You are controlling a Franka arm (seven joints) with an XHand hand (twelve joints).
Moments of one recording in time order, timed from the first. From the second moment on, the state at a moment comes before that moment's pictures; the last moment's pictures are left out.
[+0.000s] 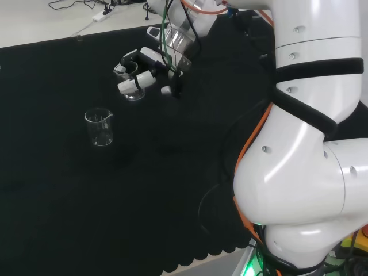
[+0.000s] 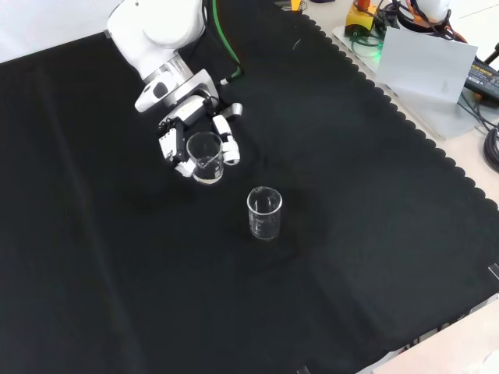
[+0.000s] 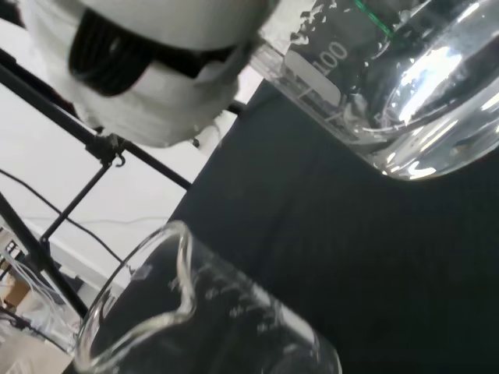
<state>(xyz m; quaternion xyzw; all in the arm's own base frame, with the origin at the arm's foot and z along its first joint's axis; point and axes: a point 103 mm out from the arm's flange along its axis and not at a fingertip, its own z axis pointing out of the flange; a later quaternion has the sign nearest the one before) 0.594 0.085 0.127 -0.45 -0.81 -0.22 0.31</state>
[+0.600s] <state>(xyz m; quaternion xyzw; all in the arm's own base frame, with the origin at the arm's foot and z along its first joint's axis) 0.548 0.056 0.145 -0.46 -0.82 -0.16 0.29</state>
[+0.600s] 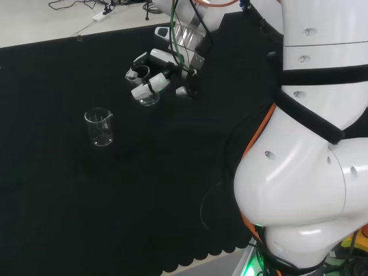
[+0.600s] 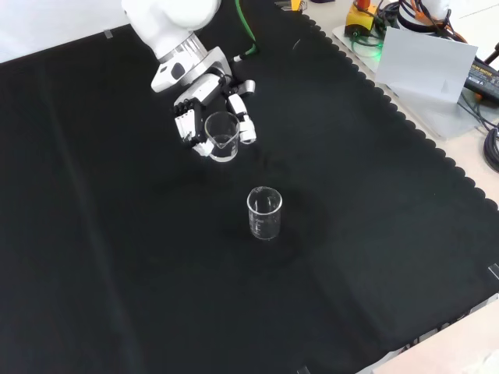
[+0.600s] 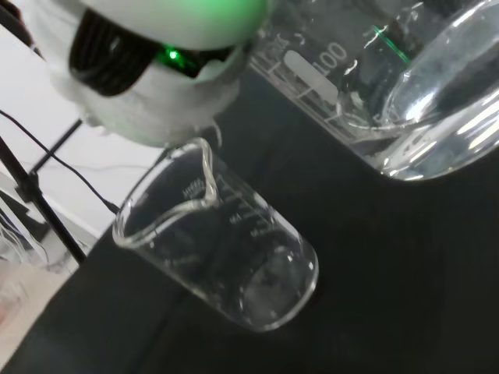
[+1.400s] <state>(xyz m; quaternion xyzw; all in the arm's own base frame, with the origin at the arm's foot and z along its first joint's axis) 0.532 0.068 0.151 -0.45 -0.85 -0.03 0.28</state>
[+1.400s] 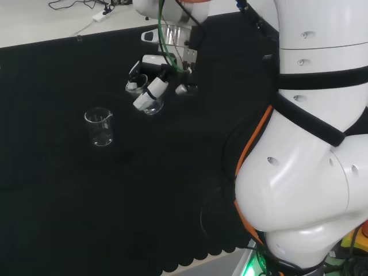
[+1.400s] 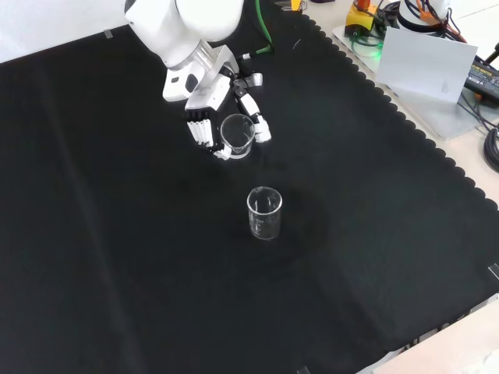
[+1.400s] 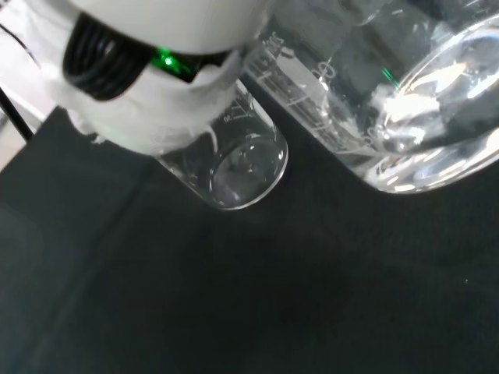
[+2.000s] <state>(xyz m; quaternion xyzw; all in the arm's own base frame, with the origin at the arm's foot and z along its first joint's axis) 0.540 0.098 0.158 -0.45 -0.86 0.07 0.24</state>
